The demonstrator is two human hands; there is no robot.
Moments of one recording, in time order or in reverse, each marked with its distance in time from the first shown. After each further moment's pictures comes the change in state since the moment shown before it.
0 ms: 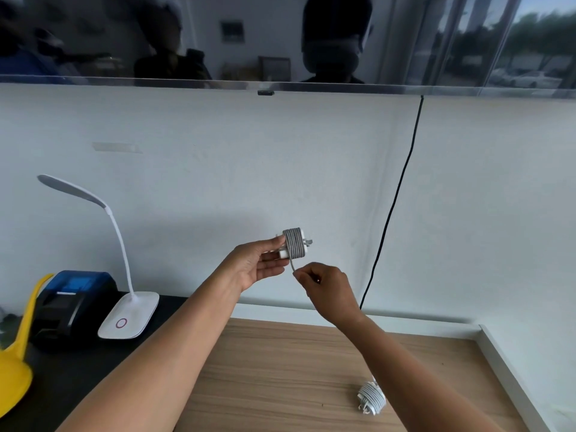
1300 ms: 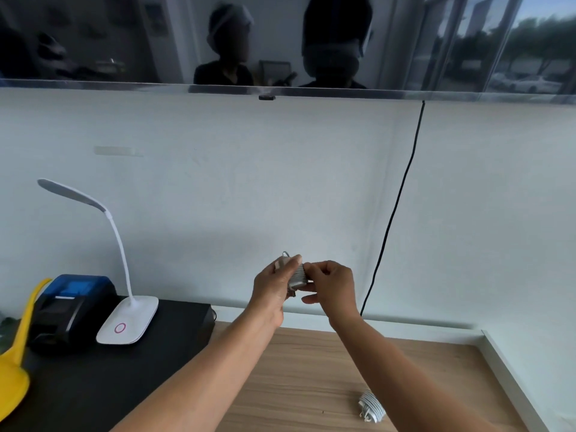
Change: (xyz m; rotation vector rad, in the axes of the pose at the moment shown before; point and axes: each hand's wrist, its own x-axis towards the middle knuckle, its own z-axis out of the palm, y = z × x) left_hand -0.009 -0.054 0.038 -0.146 0.120 0.132; right_hand 0.010 -0.009 0.001 0.521 0.124 0.291
